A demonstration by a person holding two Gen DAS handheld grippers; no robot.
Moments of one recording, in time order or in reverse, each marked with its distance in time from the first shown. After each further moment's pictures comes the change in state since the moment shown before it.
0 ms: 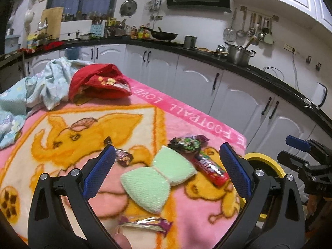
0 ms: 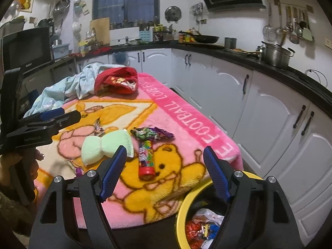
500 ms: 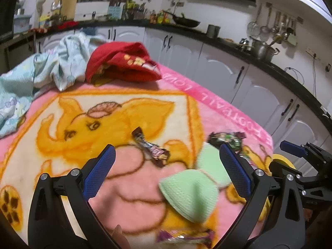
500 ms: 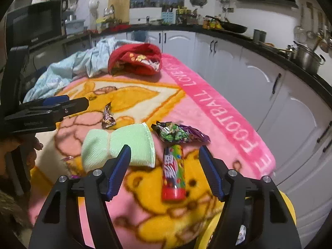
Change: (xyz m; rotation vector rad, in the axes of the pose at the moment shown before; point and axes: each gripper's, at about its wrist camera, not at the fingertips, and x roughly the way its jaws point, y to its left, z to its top) left arm 0.047 0.066 0.000 -0.092 0.111 0.076; right arm 0.094 0.044 0.017 -0.116 0.128 0.094
